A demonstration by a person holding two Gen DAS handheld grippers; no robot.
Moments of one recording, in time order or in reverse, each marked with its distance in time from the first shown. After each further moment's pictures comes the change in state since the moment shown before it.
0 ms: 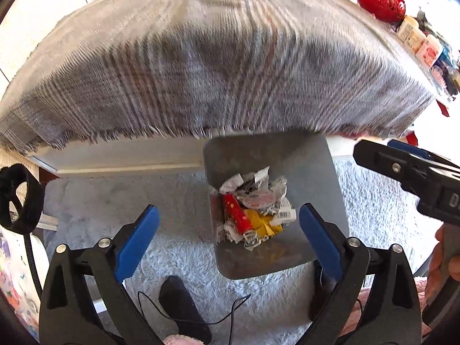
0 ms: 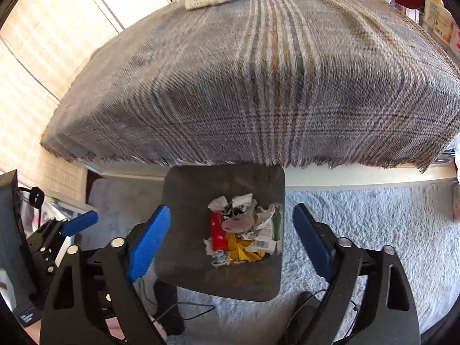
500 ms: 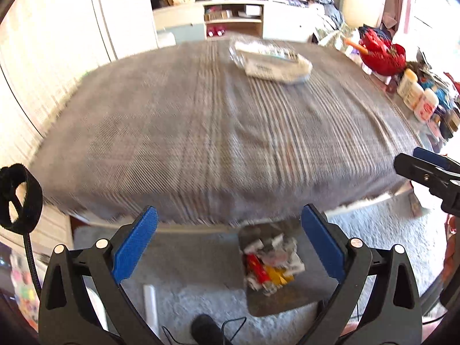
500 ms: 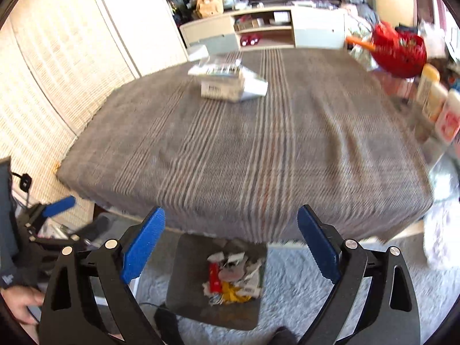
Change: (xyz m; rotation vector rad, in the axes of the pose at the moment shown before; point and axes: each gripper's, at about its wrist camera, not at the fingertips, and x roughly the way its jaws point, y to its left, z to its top) left arm -0.096 0.022 0.091 0.013 -0.209 0.080; right arm -0.087 0.012 0.085 -0.085 -0.195 -0.051
